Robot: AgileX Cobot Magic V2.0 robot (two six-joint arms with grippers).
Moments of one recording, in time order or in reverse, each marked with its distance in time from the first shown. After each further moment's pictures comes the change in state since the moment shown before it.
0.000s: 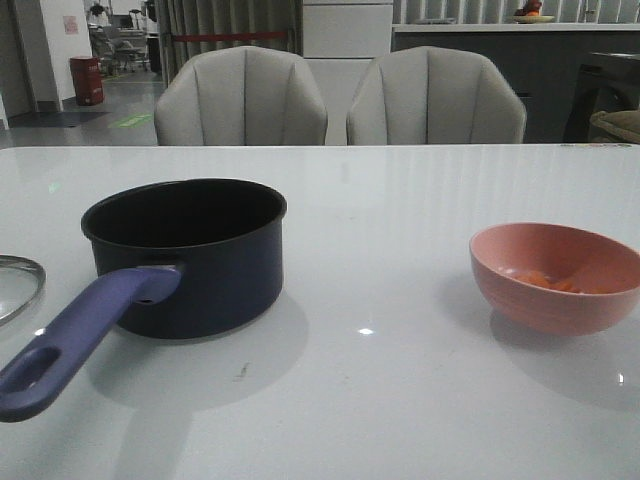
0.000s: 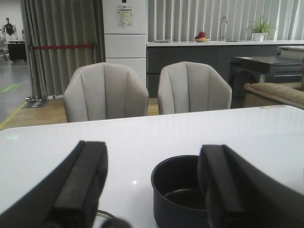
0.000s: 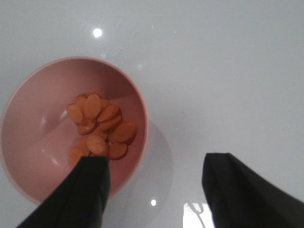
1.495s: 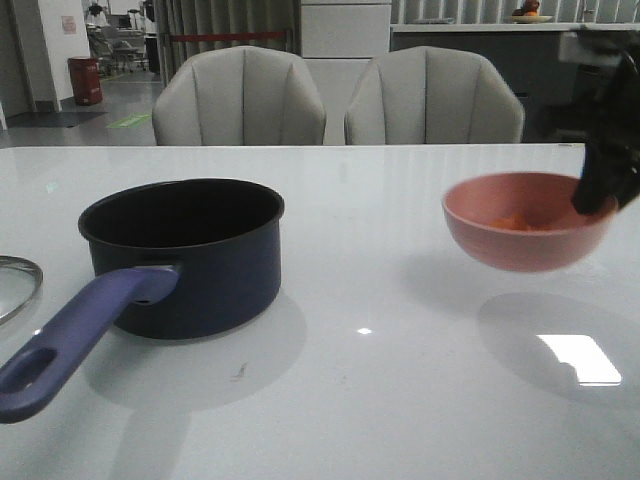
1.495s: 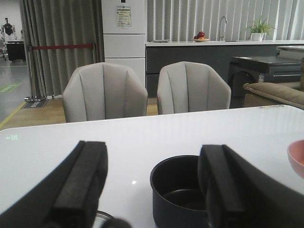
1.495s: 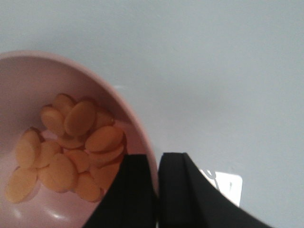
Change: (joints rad) left arm 0.000 0.000 0.000 0.000 0.000 0.000; right arm 0.072 0.373 -0.366 0.068 0.157 -0.052
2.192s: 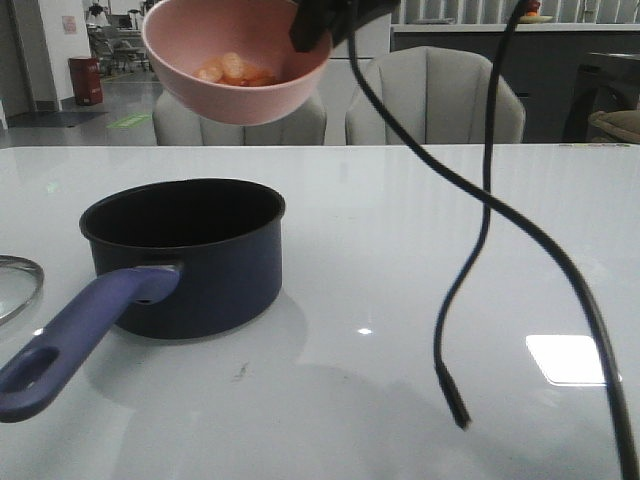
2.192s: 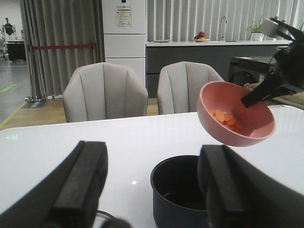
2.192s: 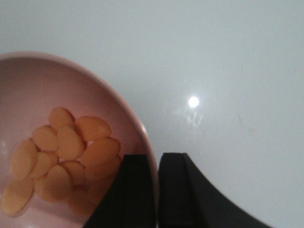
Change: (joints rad) left arm 0.000 0.000 0.000 0.000 0.000 0.000; right arm 0.476 0.025 -0.314 -0.019 -0.211 -0.009
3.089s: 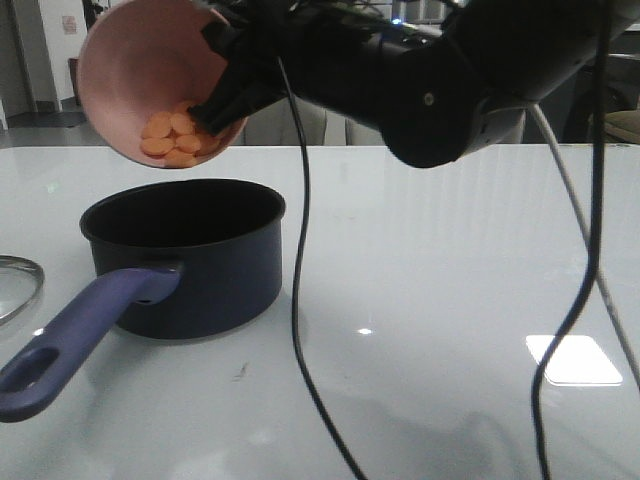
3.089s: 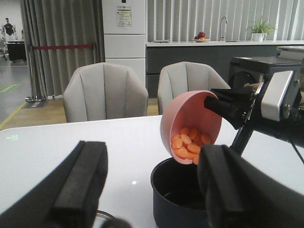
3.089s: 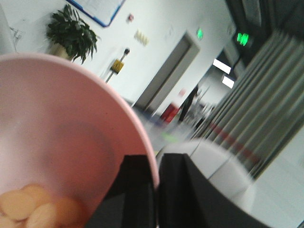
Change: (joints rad) left arm 0.000 0.000 0.000 0.000 0.000 0.000; right arm 0.108 0.234 0.427 -0.217 -1.557 -0.561
